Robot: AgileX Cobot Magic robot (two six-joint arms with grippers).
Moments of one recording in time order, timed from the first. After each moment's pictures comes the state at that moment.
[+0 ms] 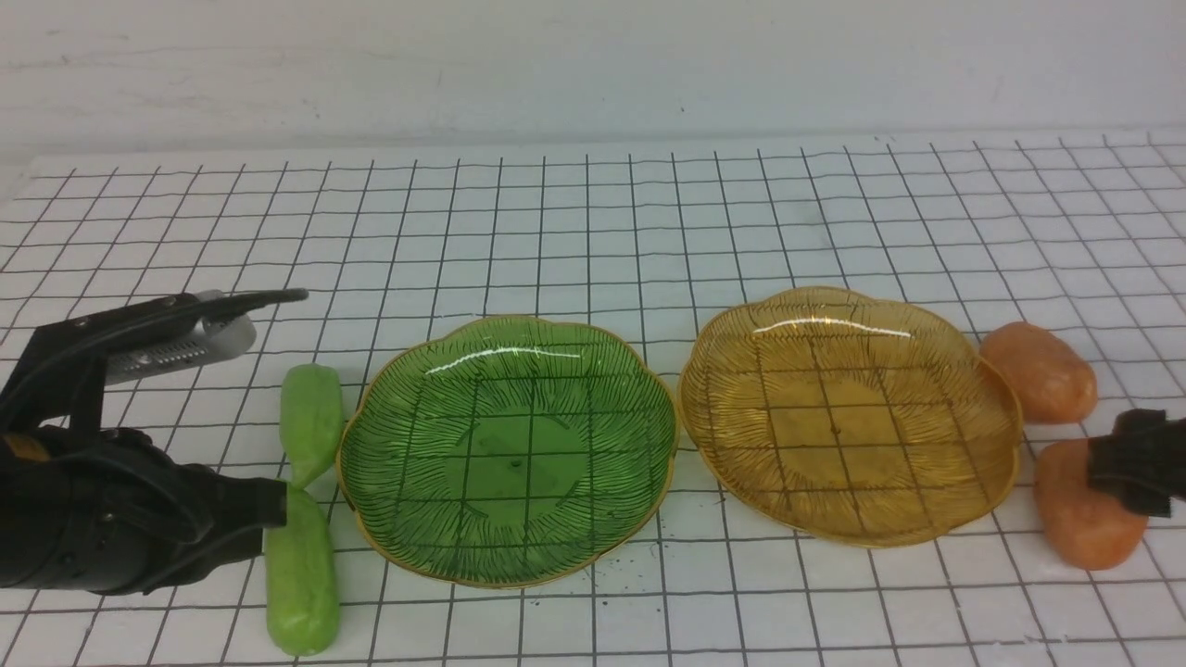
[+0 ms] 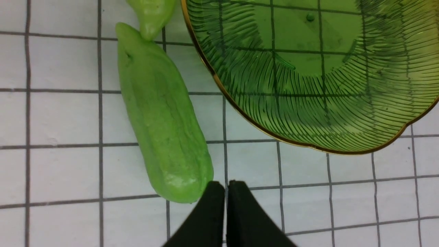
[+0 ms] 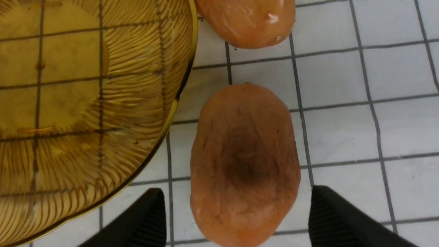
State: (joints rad) right arm -0.02 1.35 -0.69 0.02 0.50 0.05; left arm -0.07 1.10 -0.69 -0.34 0.73 0.07
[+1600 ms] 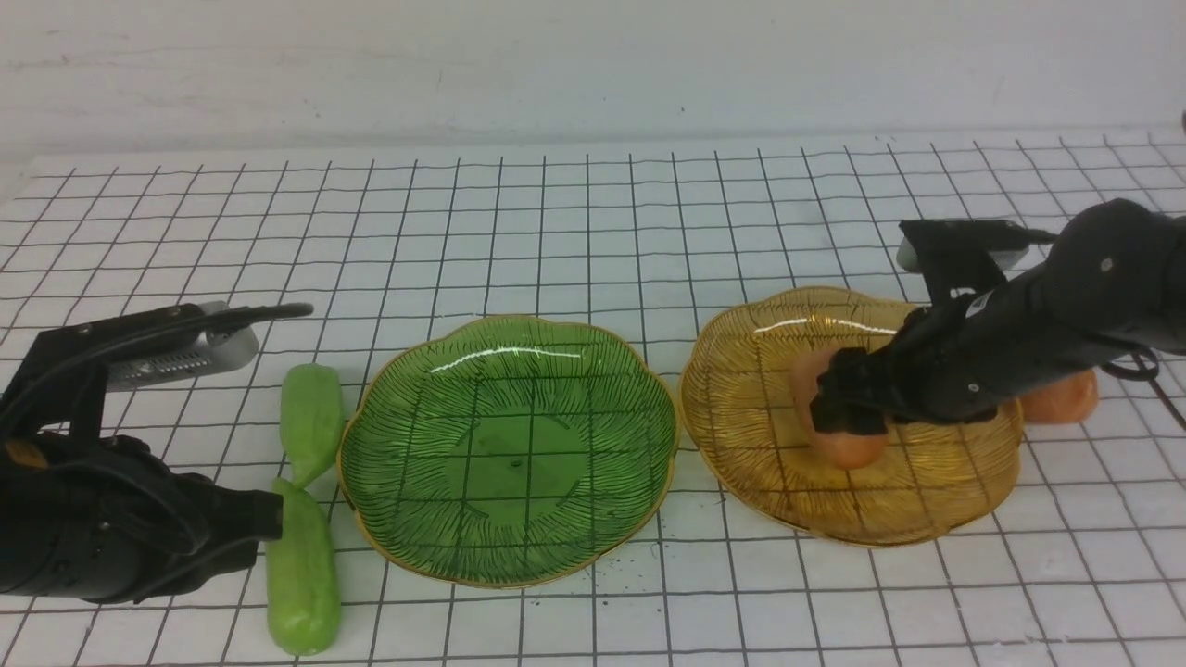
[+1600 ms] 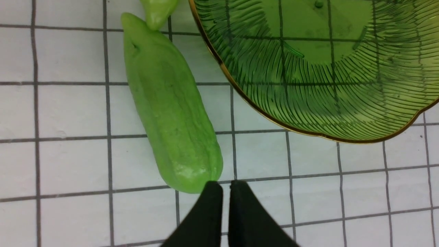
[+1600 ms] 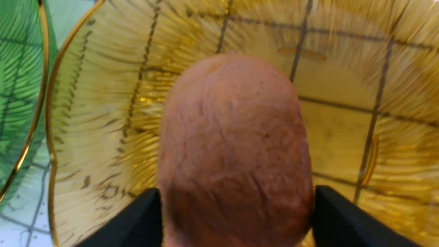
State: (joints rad) right arm 0.24 1.76 -1.08 0.42 0.57 -0.29; left arm -0.07 1.10 -0.69 -0.32 0.75 0.07
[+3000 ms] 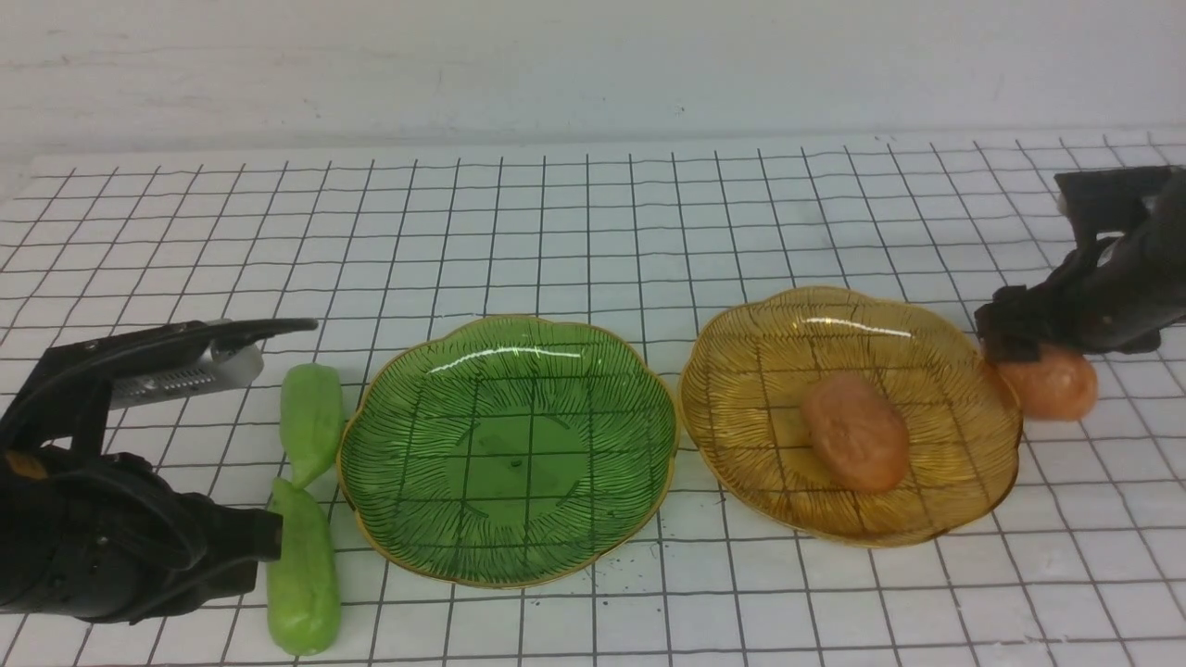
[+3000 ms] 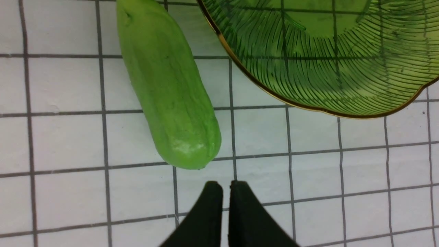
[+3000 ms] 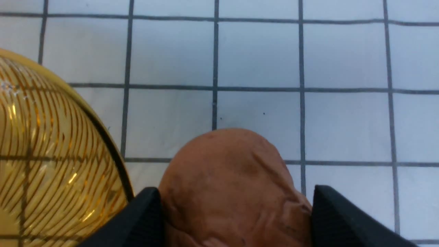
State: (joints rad) right arm -0.03 1.94 -1.29 0.01 0.55 -0.09; left arm -0.07 1.10 -0.69 -0.32 0.81 0.07
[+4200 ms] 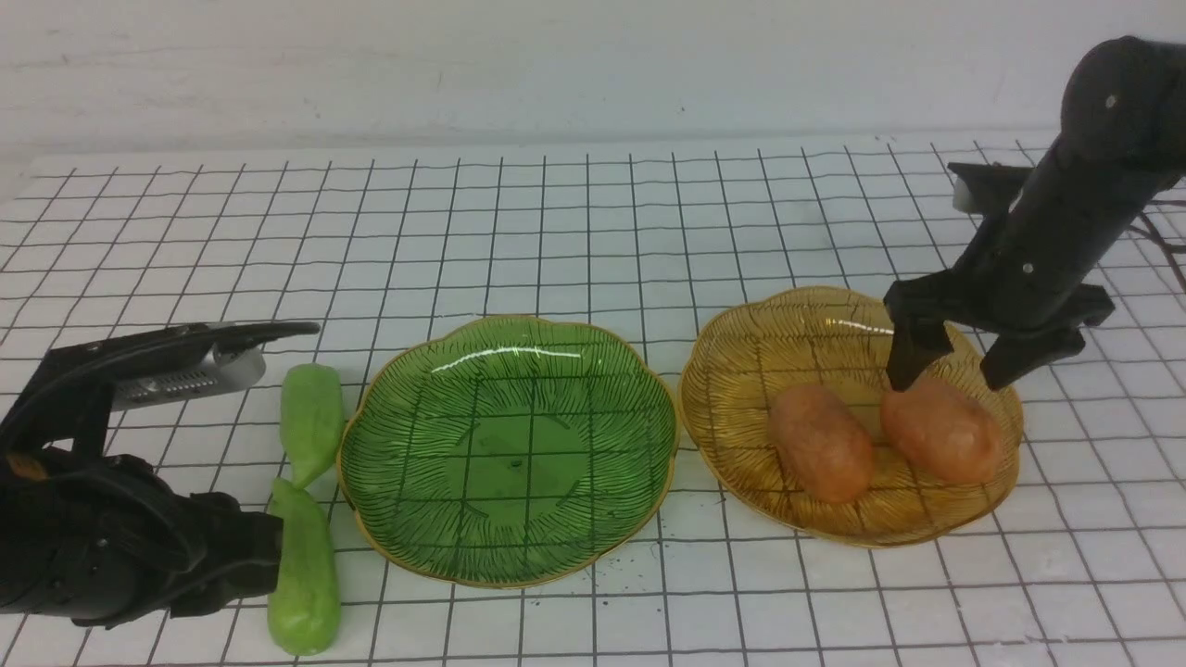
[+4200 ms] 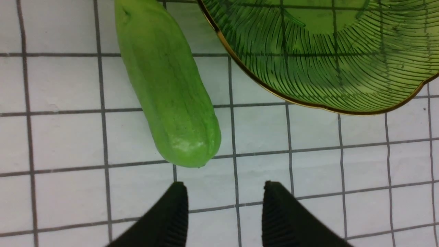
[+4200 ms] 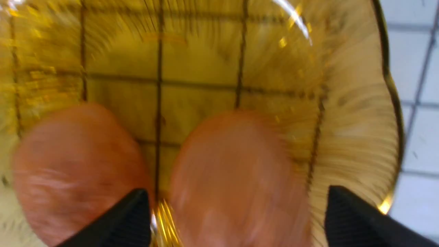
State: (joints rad) right arm 0.11 1.98 -1.58 0.18 1.20 -0.05; left arm -0.07 1.11 -0.69 -0.32 0.81 0.07
